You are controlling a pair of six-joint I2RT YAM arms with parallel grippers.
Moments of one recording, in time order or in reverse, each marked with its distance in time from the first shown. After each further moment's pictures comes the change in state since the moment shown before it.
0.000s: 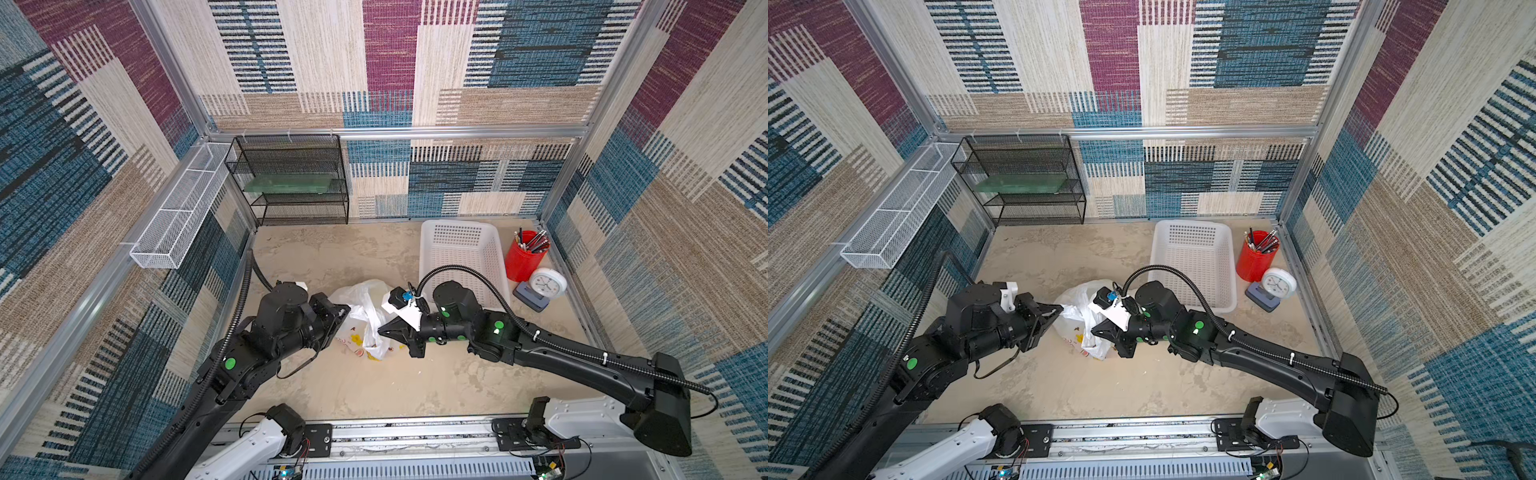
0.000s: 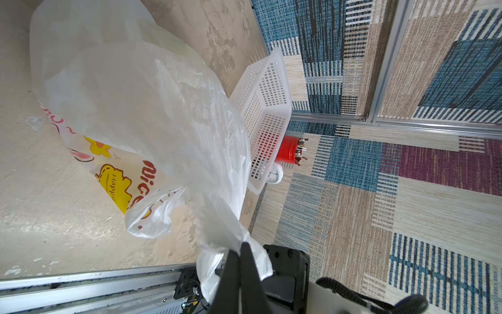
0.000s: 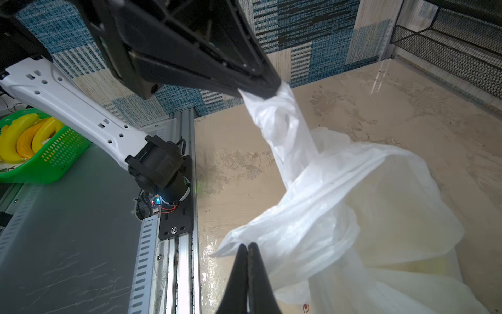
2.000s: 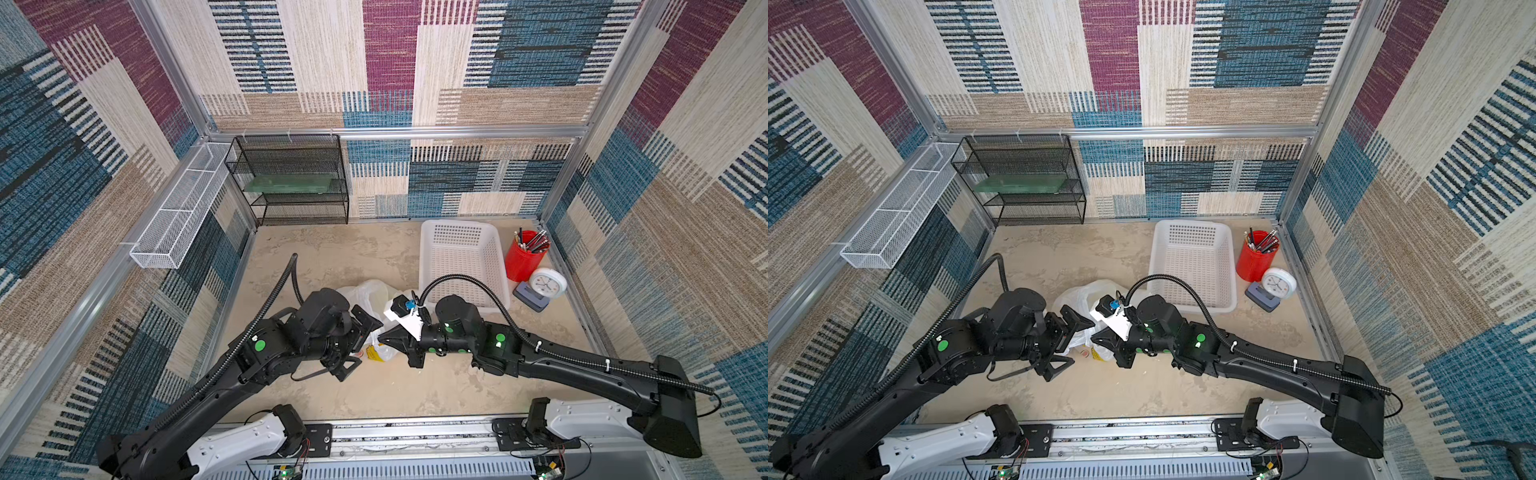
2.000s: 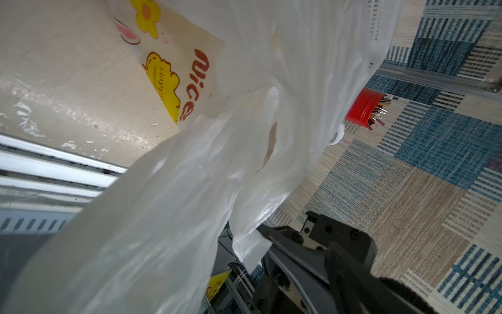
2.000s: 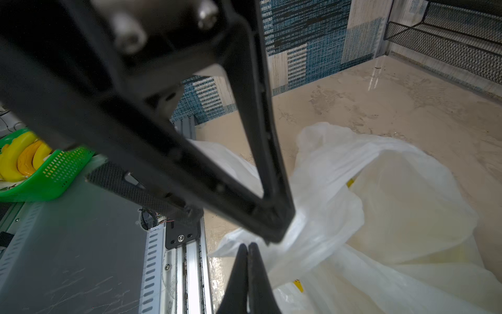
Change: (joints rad) left arm -0.285 0.159 0.048 -0.140 -0.003 -0.243; right arm 0.064 -0.048 -0.093 0.086 0.090 0.087
